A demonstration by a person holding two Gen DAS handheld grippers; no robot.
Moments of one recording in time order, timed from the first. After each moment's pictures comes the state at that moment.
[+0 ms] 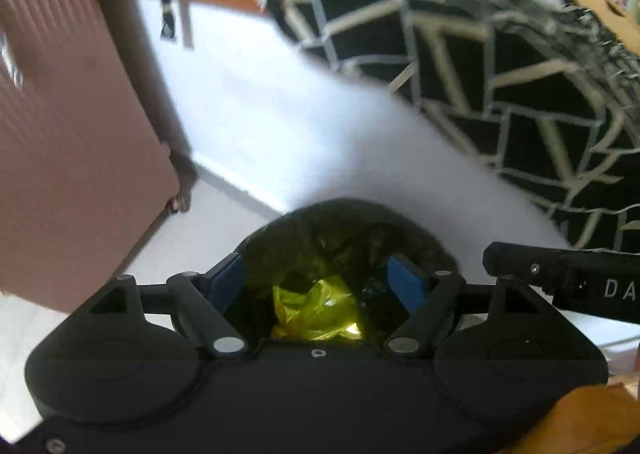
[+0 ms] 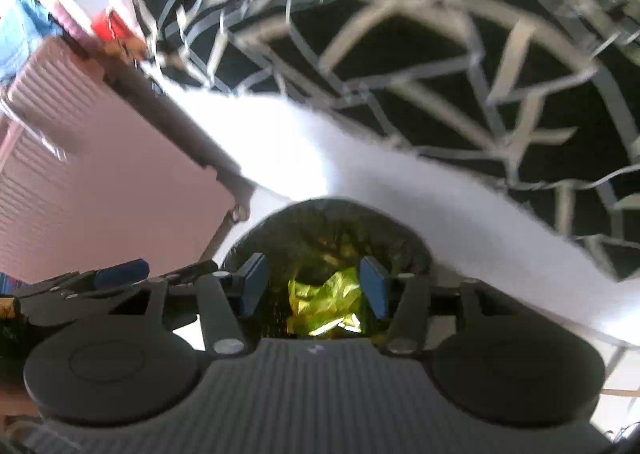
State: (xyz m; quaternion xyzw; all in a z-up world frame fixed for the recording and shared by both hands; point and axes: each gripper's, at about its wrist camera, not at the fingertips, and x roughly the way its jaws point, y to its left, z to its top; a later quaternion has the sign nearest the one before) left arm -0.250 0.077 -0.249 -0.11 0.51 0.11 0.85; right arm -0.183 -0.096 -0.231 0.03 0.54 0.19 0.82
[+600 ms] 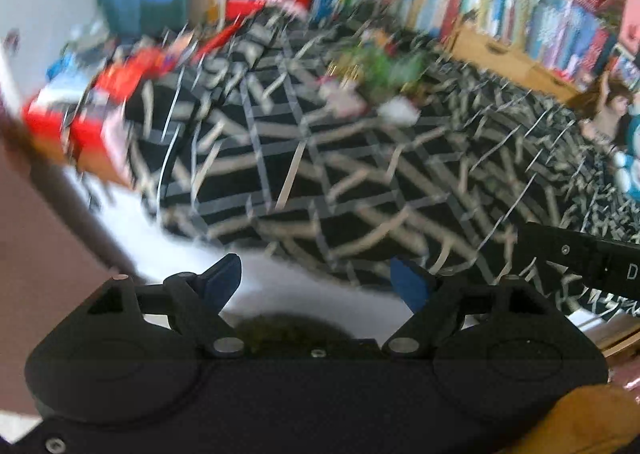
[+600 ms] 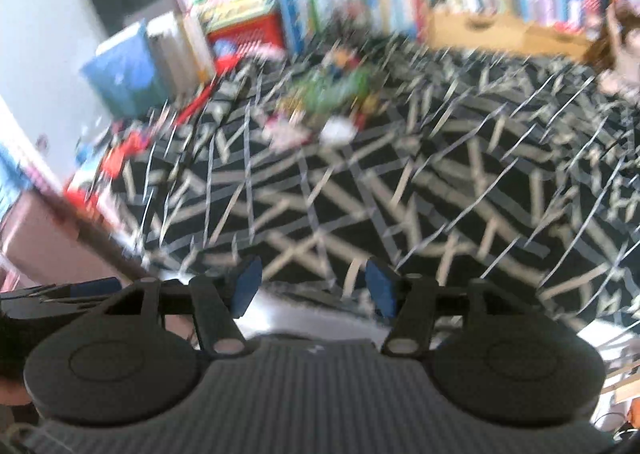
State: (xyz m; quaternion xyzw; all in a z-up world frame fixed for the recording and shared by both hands) left arm -0.181 0.039 -0.068 -0.06 0.44 -0.03 0.90; right arm -0.185 -0.148 -0.047 0.06 0.40 0.05 0.91
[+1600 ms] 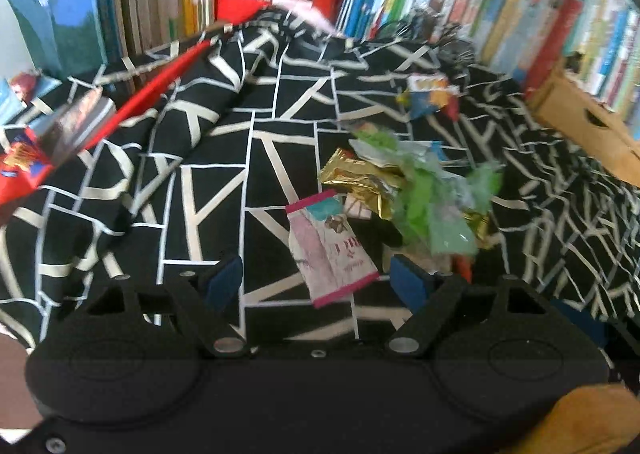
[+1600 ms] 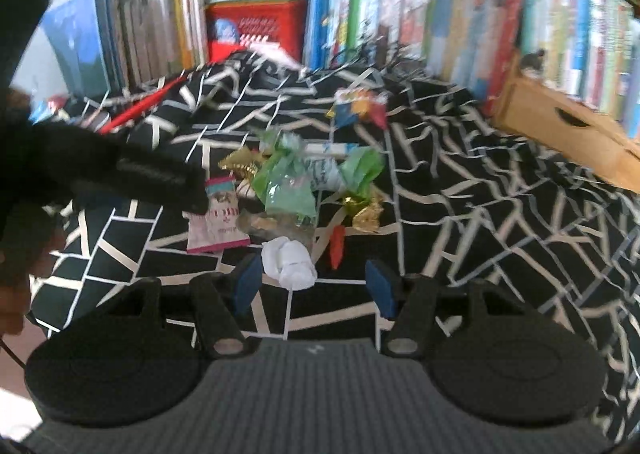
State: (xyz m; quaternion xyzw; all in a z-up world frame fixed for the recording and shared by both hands) left arm 0.130 -0.011 -0.130 -0.11 0.49 0.07 0.86; right arm 0.068 -0.154 -0.116 -0.09 0.41 0.14 0.90
